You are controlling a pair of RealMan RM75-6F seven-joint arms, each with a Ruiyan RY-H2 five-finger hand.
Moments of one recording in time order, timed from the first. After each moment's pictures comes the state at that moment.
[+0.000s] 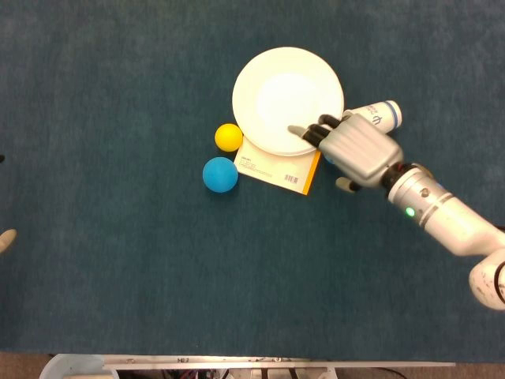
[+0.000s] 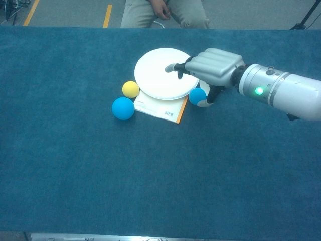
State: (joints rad) left arm -0.12 -0.88 0.04 -1.78 1.58 1.39 -0.22; right arm 0.99 -1.36 -0.05 -1.74 -0.99 0.91 -0.55
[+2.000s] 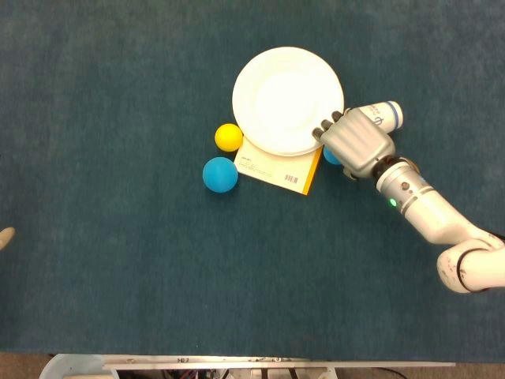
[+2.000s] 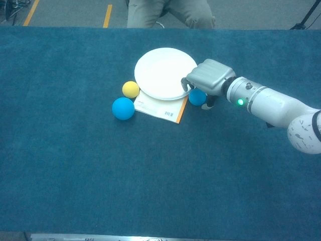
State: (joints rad) left arm -0.12 -0.91 0.04 -1.74 1.57 1.39 -0.27; right arm 0.95 -1.59 -0.02 -1.42 -0.95 0.87 -0.71
